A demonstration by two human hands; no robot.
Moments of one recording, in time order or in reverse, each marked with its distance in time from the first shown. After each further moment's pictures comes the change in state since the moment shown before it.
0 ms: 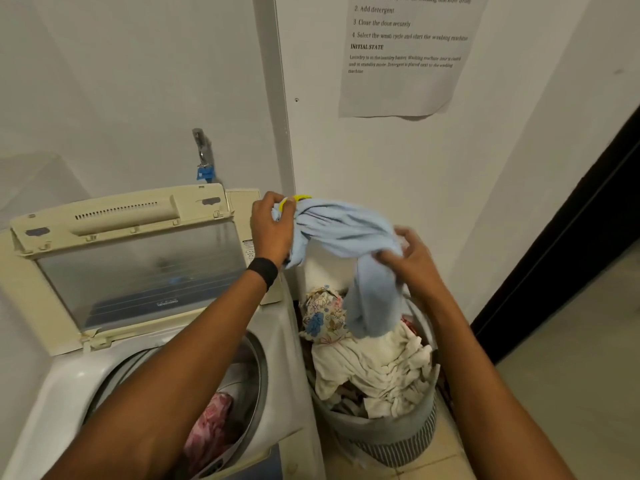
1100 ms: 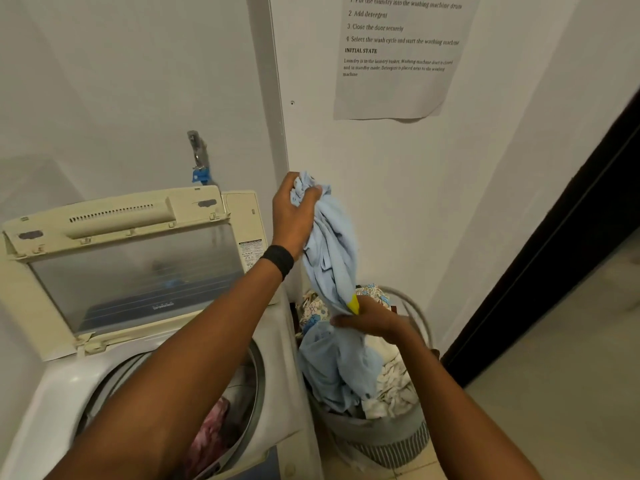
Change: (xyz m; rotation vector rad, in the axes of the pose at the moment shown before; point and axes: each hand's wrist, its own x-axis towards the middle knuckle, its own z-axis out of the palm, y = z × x) left_hand -0.007 0.049 0.022 -0.339 -0.156 0.065; right_hand -0.013 0.084 0.045 -0.405 -0.548 0.262
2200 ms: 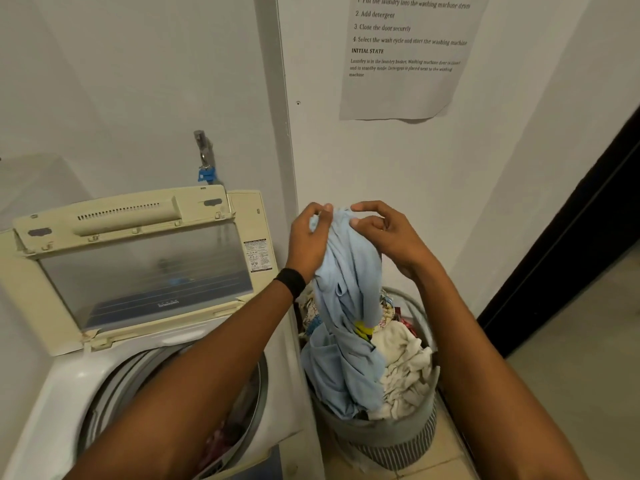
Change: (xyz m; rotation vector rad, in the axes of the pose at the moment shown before) left_hand -0.028 -0.033 0.006 0.088 -0.107 -0.046; right_hand -0.017 -0.108 -0.087 0.396 0.329 -0.387
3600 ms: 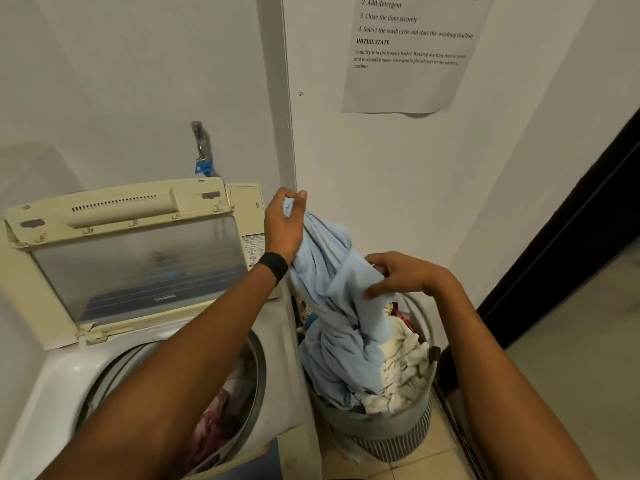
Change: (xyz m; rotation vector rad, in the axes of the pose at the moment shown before) left_hand 0.022 -0.011 -0.032 0.068 0.187 0.025; right_hand -0.019 0.038 -0.026 -0.645 -0.478 0.233
